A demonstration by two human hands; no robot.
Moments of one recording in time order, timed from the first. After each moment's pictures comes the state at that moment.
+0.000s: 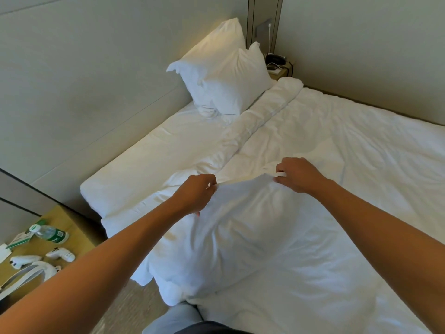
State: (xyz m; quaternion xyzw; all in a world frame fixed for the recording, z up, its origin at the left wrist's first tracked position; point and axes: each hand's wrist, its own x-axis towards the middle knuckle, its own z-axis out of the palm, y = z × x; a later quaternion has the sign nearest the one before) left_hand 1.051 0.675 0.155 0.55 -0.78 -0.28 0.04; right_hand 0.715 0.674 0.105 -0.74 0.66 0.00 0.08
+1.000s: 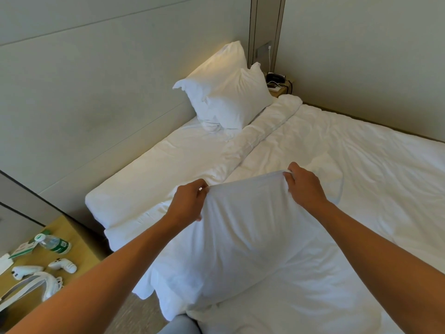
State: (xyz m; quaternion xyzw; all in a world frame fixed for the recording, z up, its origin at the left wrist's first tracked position) left_hand 1.074 0.698 0.171 0.59 -0.73 -0.29 0.20; right_hand 0.729 0.702 0.107 -0.61 0.75 -0.24 0.08
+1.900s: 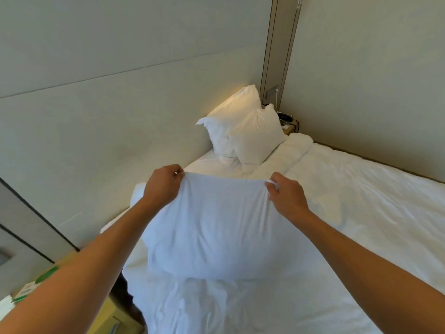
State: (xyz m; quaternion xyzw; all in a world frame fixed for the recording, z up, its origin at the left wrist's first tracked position) left_hand 1.273 0.528 0.252 0.62 -0.72 -0.18 0.26; right_hand 0.927 0.590 0.187 -0.62 0.71 -0.31 0.06
